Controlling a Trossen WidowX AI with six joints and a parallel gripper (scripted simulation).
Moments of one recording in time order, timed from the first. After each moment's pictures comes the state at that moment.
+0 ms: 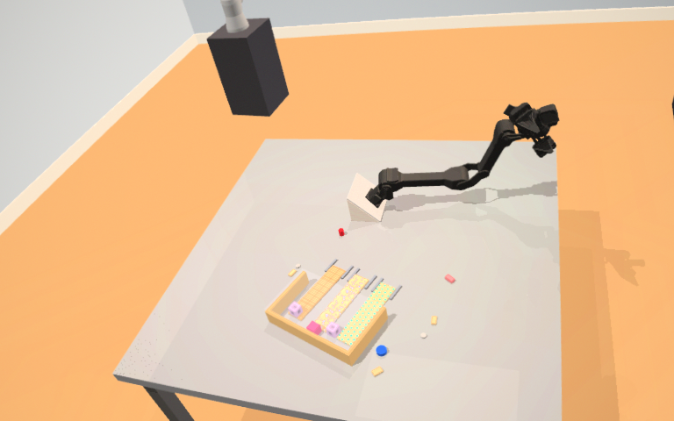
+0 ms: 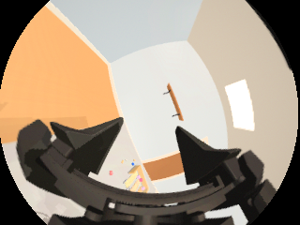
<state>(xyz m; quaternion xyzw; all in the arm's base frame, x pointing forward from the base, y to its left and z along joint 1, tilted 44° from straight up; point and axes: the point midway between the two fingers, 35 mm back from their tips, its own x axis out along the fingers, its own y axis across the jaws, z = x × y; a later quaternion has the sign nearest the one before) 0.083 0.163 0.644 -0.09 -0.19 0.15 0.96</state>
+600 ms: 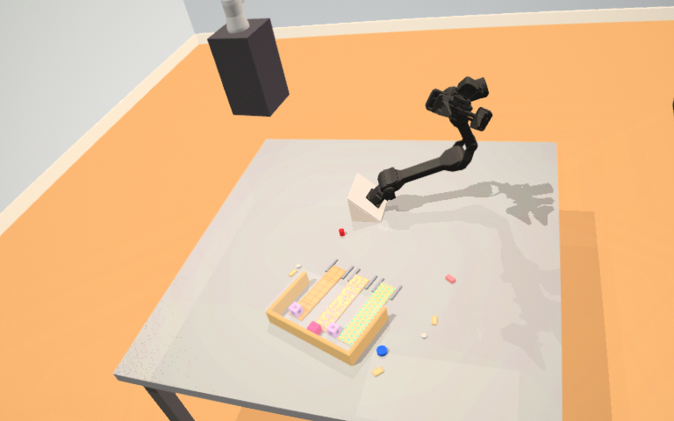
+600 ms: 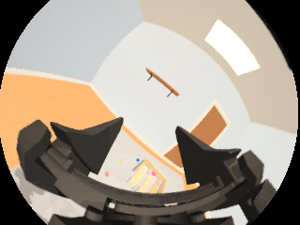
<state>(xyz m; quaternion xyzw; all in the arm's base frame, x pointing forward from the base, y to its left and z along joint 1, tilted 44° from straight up) 0.203 -0.045 0.577 0.13 -0.12 0.15 0.97</state>
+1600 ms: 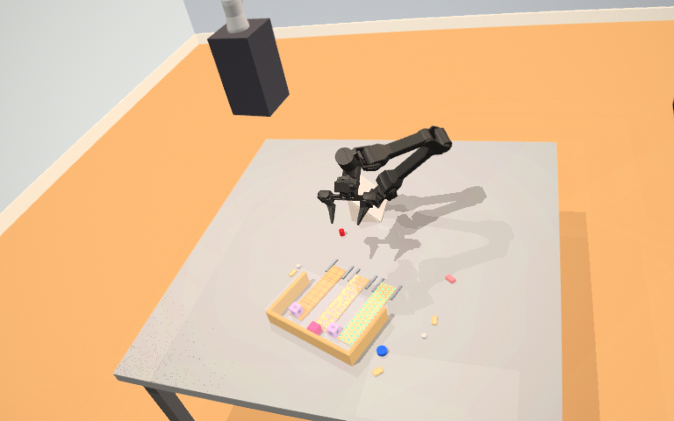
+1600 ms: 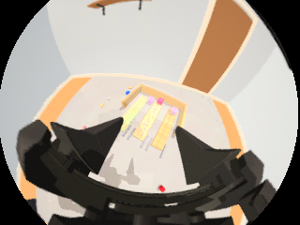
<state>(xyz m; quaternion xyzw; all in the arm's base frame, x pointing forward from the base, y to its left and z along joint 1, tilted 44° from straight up) 0.327 -0.084 0.150 0.33 0.28 0.18 0.88</state>
